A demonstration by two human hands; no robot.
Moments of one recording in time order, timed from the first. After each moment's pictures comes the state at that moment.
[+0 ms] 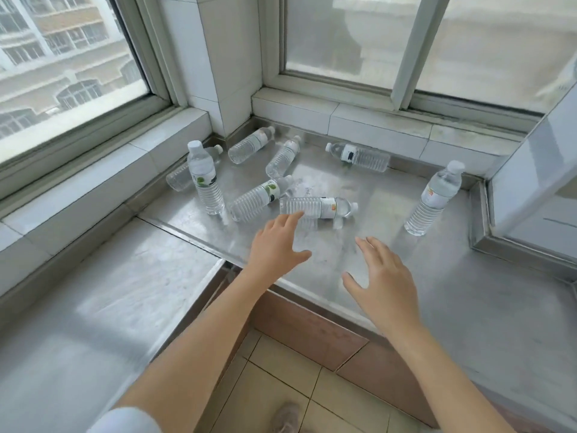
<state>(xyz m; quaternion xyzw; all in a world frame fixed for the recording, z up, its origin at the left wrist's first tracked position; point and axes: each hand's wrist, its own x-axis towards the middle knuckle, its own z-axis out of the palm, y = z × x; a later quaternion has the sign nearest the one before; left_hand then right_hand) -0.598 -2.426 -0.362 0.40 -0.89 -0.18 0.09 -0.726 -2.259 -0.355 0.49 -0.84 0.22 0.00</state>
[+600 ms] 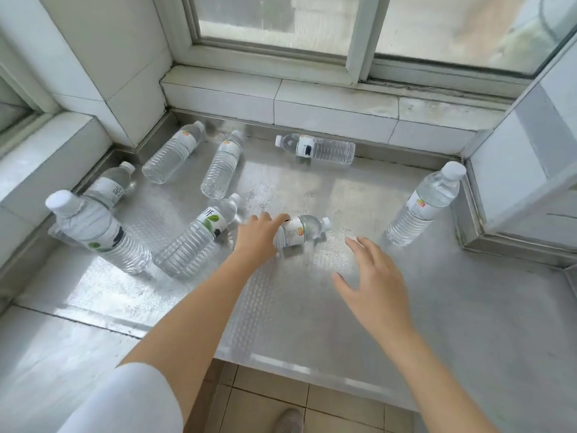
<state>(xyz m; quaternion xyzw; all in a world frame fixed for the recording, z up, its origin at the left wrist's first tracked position) -0.753 -2.599 -0.463 0.30 -0.95 -0.10 -0.07 -0.818 -2.363 -0.404 0.38 -0.90 0.23 -0.03</state>
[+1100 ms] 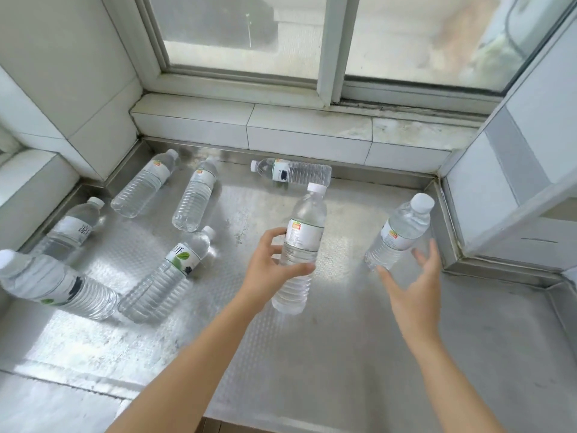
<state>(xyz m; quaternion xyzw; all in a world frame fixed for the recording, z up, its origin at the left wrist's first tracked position) -0.793 -2.539 -0.416 0.36 -0.67 -0.64 0.13 -0.924 -2.336 -0.411 0.11 -0.86 0.50 -0.04</state>
